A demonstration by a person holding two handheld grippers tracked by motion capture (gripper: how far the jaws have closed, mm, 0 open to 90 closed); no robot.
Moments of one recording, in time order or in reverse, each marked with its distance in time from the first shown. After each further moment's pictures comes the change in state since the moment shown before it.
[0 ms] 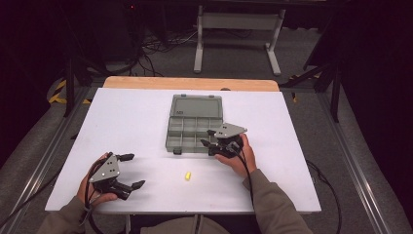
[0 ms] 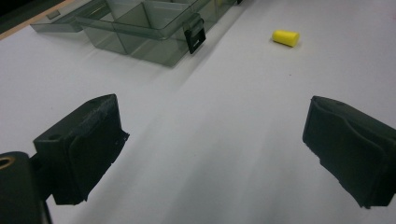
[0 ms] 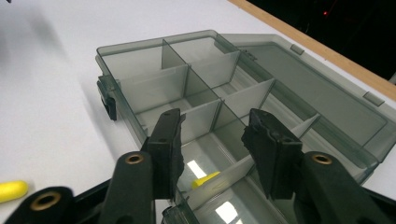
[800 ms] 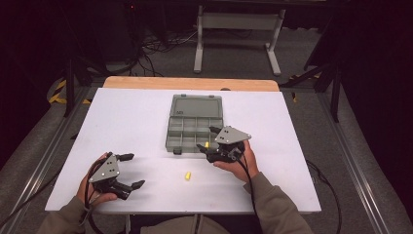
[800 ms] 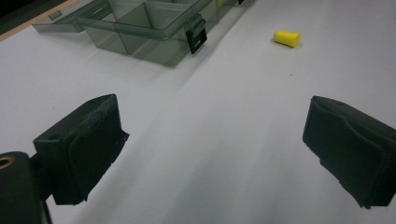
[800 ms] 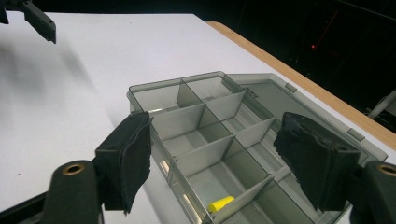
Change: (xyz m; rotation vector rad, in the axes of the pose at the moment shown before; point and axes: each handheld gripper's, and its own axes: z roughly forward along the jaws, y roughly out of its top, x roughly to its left) left arm 0.000 0.000 -0.001 -0.001 0.005 0.001; right arm 0.022 0.017 -0.024 -0.098 -0.024 -0.048
